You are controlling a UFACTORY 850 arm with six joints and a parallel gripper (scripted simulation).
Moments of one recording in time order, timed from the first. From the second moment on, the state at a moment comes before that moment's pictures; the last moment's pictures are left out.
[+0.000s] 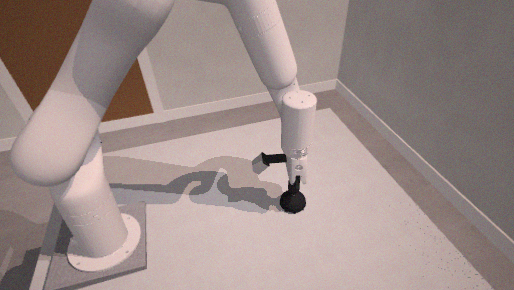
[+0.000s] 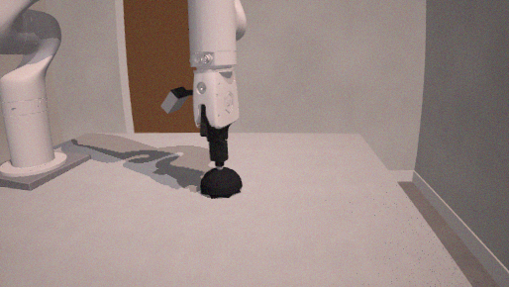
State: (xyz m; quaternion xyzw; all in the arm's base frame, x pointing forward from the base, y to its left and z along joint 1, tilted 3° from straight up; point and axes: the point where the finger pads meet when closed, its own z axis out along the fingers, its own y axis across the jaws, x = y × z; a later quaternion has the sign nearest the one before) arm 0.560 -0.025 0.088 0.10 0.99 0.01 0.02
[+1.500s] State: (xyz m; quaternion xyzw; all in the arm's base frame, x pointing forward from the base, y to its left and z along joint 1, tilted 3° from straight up) arm 0.560 -0.025 0.086 0.10 0.99 0.01 0.02
